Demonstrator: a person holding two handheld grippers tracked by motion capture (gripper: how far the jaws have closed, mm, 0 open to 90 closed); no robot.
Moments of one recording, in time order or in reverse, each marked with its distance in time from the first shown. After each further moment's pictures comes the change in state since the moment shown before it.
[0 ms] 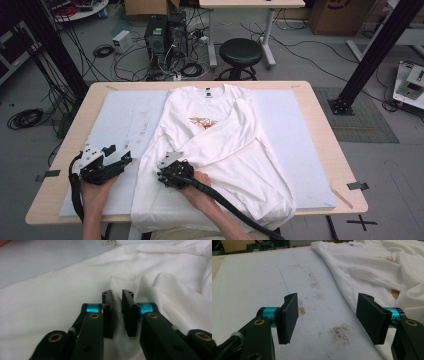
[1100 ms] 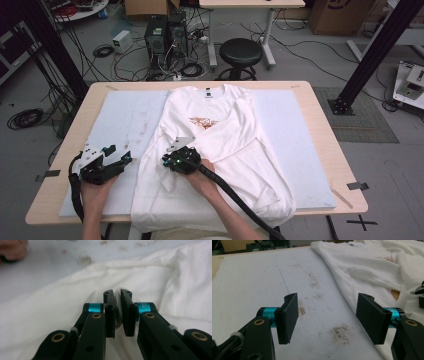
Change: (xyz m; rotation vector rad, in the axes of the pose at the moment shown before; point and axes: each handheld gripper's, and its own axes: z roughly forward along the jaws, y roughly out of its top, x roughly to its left) left arm 0.000 0.000 0.000 -0.002 -0.003 -0.004; right arm -0.038 0.005 -0.004 -0.055 -0.005 0.069
